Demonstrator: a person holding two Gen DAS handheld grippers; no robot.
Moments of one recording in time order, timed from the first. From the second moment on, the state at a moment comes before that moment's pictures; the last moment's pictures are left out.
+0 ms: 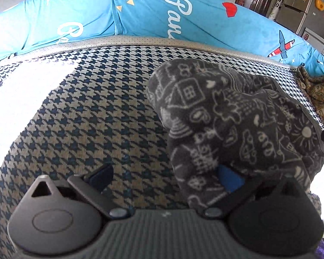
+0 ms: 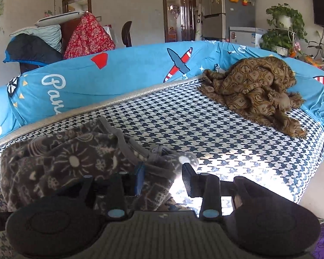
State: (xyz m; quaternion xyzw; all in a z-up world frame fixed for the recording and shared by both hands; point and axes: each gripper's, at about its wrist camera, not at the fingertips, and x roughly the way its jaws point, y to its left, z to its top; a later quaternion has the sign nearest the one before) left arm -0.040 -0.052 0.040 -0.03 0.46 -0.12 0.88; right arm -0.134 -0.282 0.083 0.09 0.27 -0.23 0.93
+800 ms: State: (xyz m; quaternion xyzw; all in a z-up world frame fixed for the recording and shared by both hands) left arm -0.036 -0.051 0.044 -0.04 0.44 -0.11 0.89; right arm -0.006 -0.312 0.076 0.13 0.32 -0.05 0.94
